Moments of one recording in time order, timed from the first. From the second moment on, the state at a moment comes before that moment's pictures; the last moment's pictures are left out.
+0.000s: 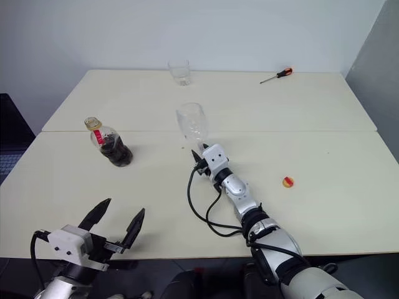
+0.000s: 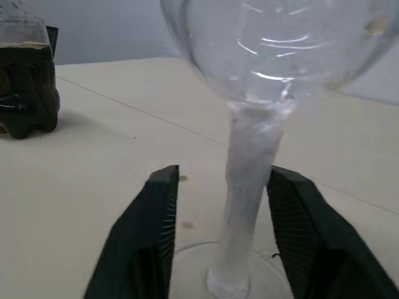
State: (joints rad) left arm 0.57 0.25 0.25 -0.44 -0.30 -0.23 -0.51; right arm -0.82 0.13 0.16 1.14 -0.06 -0.61 0.25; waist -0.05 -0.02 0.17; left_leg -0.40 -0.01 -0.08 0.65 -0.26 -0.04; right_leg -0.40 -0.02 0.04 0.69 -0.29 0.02
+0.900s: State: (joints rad) left arm 0.33 0.29 0.19 -0.36 -0.27 -0.16 -0.46; right arm -0.55 0.02 0.23 0.43 0.00 -0.19 0.50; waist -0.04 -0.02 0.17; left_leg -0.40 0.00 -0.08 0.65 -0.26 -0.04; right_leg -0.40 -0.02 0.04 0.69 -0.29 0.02
